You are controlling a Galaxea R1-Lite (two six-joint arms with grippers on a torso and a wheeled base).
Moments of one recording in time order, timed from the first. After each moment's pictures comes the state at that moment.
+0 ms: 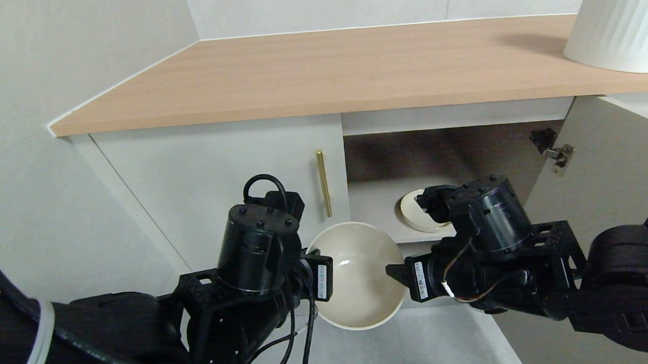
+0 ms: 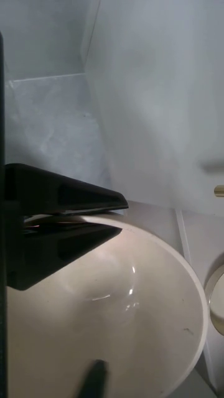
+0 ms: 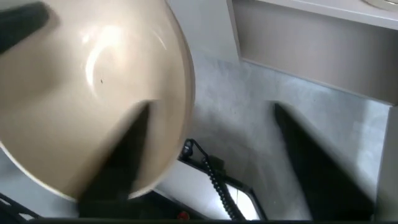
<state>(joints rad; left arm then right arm) -0.79 1.77 -0.78 -0.50 0.45 -0.30 0.80 1.78 -0.93 -0.27 -0.19 0.37</state>
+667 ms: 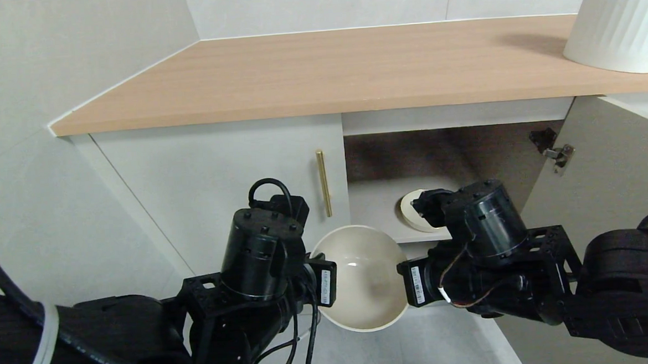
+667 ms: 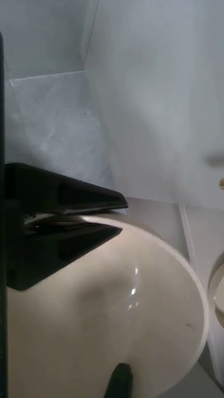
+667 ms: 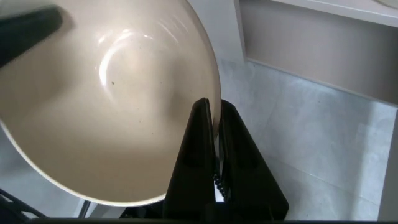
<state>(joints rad) -0.79 1.77 -0.77 -0.50 0.45 -0.29 0.80 1.79 -0.93 -0.28 -0.20 0.36</state>
